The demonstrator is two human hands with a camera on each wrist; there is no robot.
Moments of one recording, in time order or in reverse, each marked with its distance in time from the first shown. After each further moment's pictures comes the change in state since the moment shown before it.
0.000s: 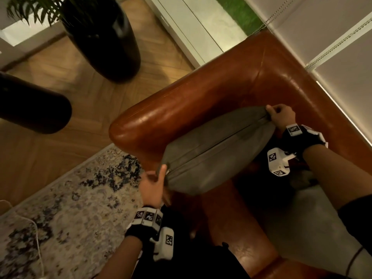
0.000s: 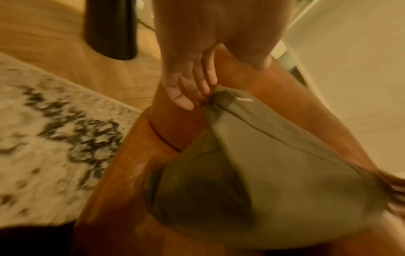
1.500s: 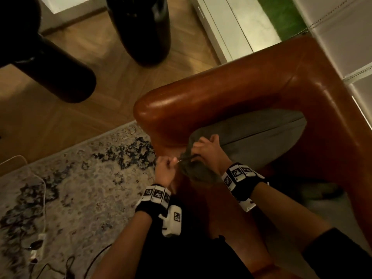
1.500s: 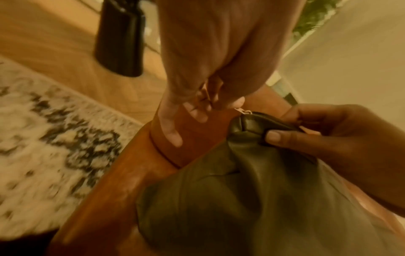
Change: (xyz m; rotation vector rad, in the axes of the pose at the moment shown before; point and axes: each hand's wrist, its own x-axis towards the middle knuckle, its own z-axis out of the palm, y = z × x) left_hand 0.005 -0.017 -0.007 0.206 -0.149 0.130; right_hand -0.177 -0.066 0.169 -0.608 -0.305 -1.283
